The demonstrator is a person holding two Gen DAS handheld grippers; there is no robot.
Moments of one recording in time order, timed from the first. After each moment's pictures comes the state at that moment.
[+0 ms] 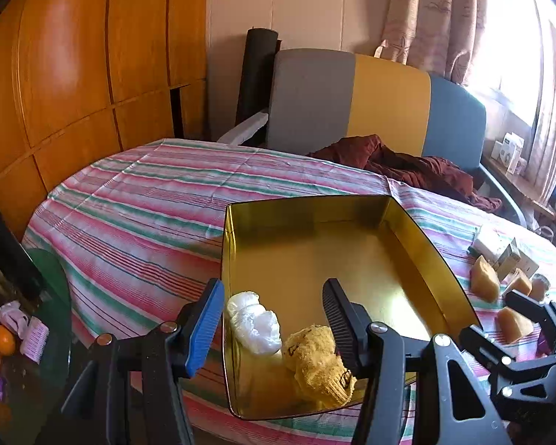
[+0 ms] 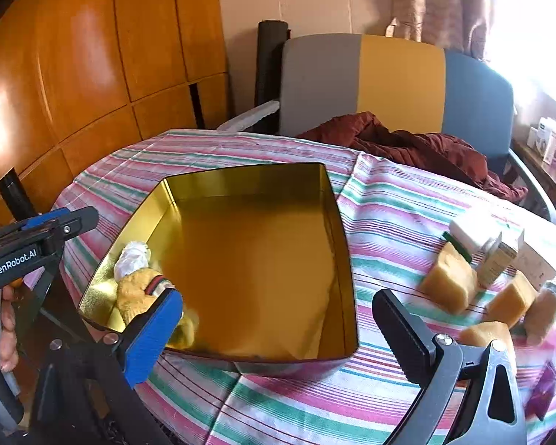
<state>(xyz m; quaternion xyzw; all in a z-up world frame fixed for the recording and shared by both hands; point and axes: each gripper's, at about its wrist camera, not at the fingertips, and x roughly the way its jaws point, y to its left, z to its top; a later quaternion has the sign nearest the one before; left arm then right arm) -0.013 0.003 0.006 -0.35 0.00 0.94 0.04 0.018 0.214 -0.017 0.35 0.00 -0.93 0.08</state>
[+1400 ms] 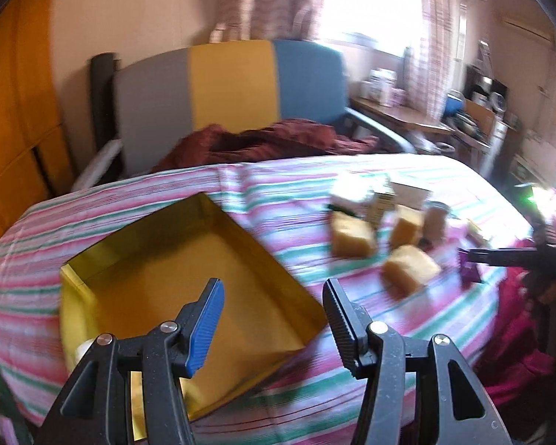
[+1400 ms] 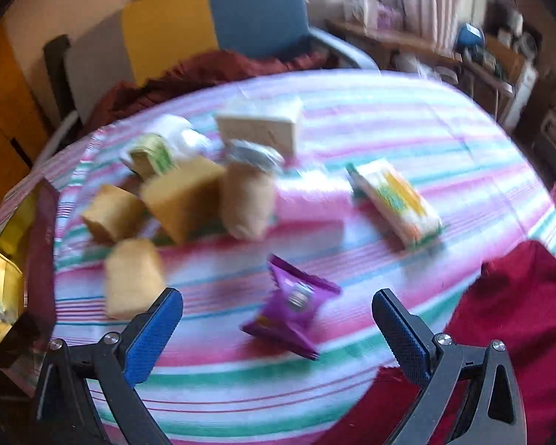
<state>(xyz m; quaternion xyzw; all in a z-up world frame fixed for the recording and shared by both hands) 0.009 0.160 0.019 -0.35 0.11 0.88 0.30 0.091 0.524 -0.059 0.47 -0.18 -0.84 -0.19</state>
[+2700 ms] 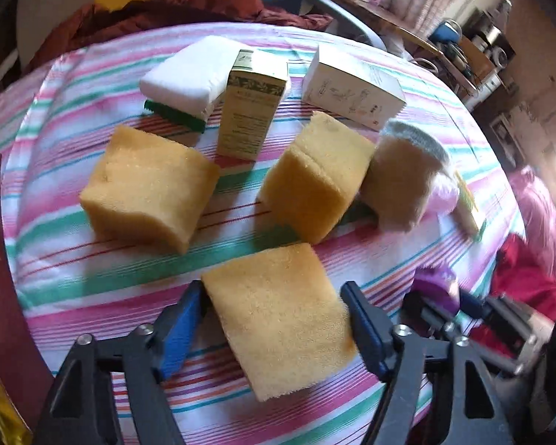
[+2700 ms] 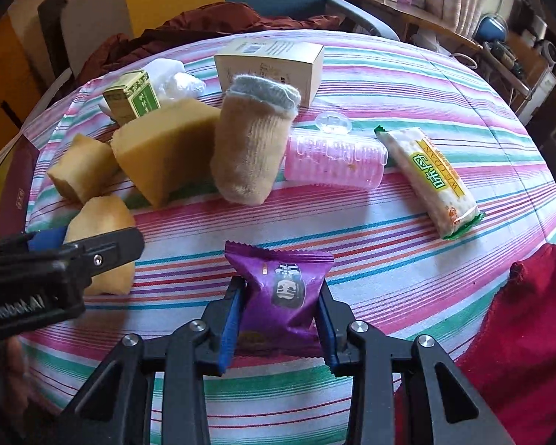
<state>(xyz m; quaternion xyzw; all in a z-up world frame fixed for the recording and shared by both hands) -0.027 0.379 -0.100 -0.56 0.11 0.75 0.34 0.065 0.512 -0.088 0.53 -0.12 -0.82 -0.17</state>
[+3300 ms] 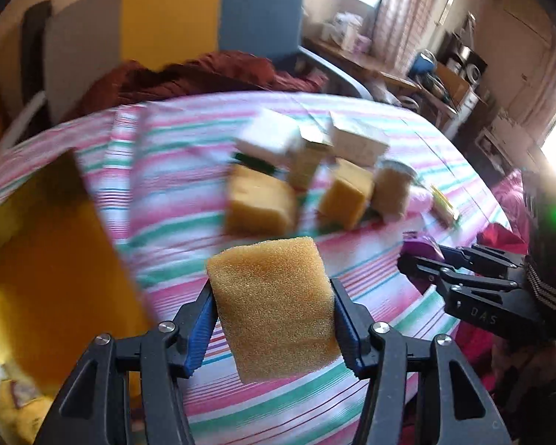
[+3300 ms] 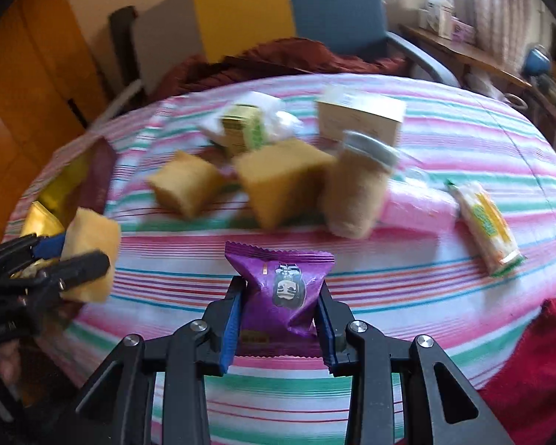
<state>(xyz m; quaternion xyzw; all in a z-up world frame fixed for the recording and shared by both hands) -0.014 0.245 -0.028 -0.46 0.09 0.81 0.35 0.064 0.463 -0.055 0.46 -0.12 -0.88 -0.04</state>
